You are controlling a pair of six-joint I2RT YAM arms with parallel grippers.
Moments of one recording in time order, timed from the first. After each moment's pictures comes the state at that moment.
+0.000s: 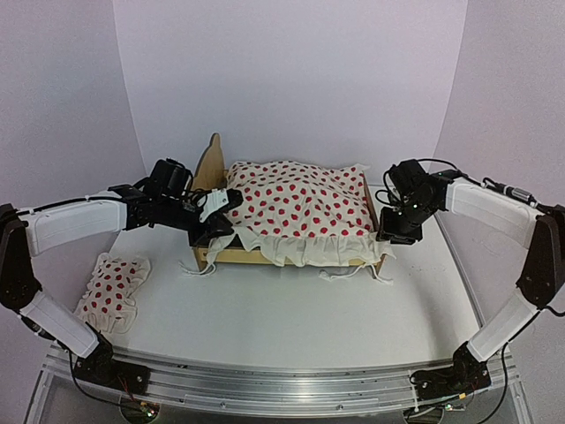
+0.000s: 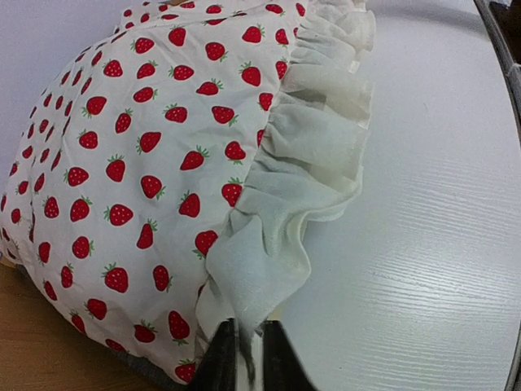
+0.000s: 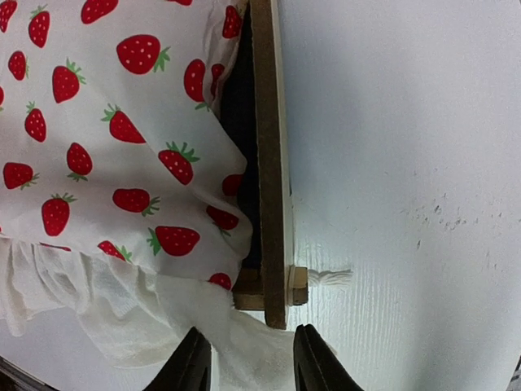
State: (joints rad) left arm -0.59 1.46 1.08 -0.33 0.39 0.64; right arm 0.42 1.57 1.28 -0.85 0.02 0.52
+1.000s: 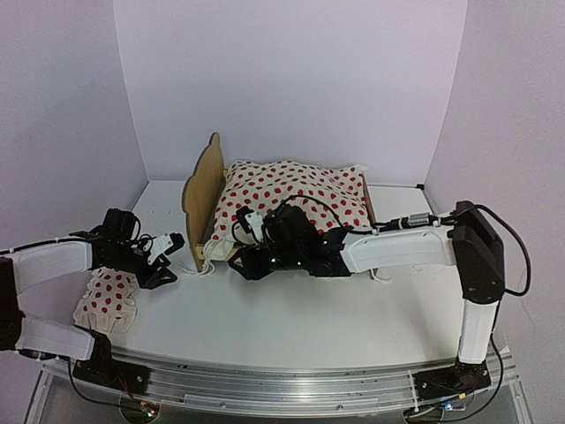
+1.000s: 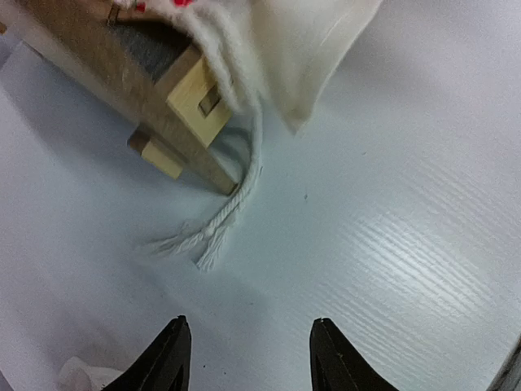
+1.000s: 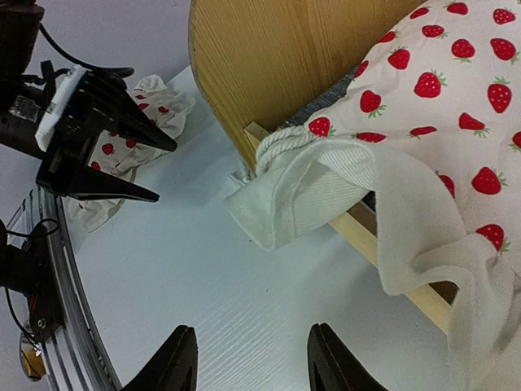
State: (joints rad) left arm -0.24 1.17 0.61 -0.37 0.39 0.71; right arm 1.06 1.96 1.40 0.00 -0.03 0.37
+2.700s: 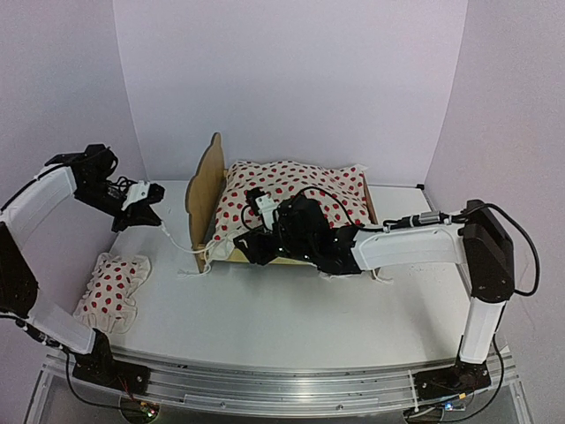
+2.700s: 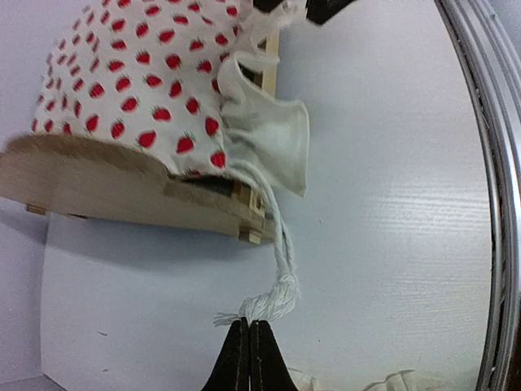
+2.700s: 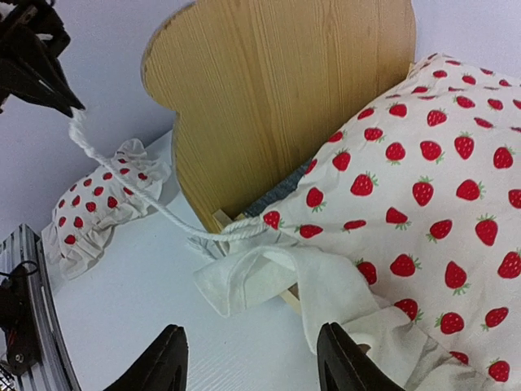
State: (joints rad) left arm -0.04 1.41 1.29 -1.08 0.70 1.46; right arm 1.04 1.92 1.33 0.18 0.07 0.27
